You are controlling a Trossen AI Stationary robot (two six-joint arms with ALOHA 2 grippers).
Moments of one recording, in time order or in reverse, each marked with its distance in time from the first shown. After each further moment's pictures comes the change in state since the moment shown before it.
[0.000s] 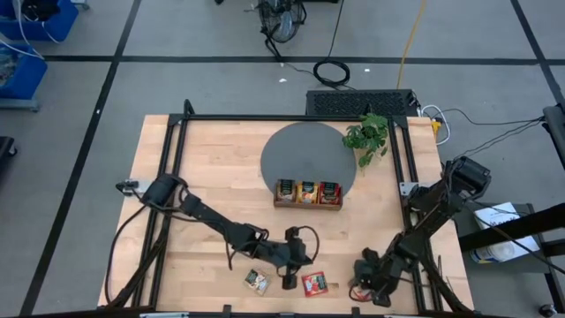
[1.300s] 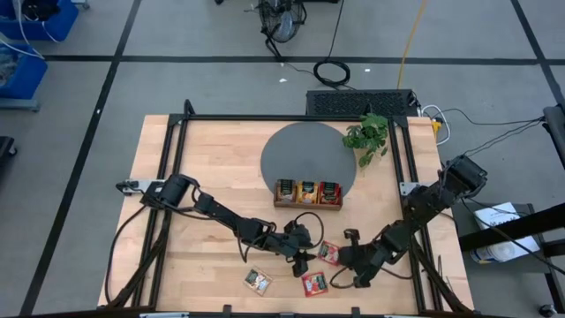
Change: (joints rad) left arm 0.076 0.103 0.000 0.029 0.016 -0.290; right arm -0.180 -0.005 0.091 -0.034 0.195 -0.401
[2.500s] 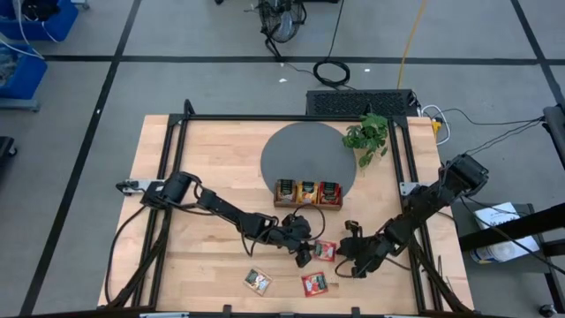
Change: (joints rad) left arm 0.048 0.005 0.000 -0.060 -0.026 -0.074; right arm -0.009 -0.019 -0.145 0.181 0.135 -0.017
